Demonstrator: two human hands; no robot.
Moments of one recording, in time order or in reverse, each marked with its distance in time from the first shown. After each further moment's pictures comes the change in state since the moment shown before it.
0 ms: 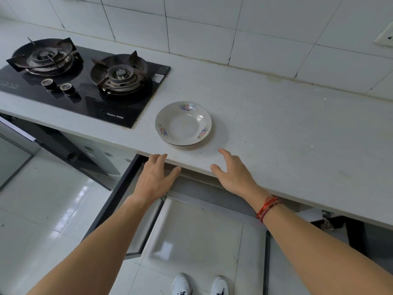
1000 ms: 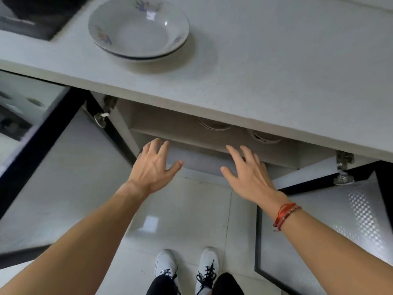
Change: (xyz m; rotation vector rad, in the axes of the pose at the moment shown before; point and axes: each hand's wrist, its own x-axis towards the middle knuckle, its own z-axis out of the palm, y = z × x) left_hand 0.008 -0.075 0.206 0.296 -0.109 0.226; right_hand -0.007 0.202 0.124 -0.404 0.102 0.019
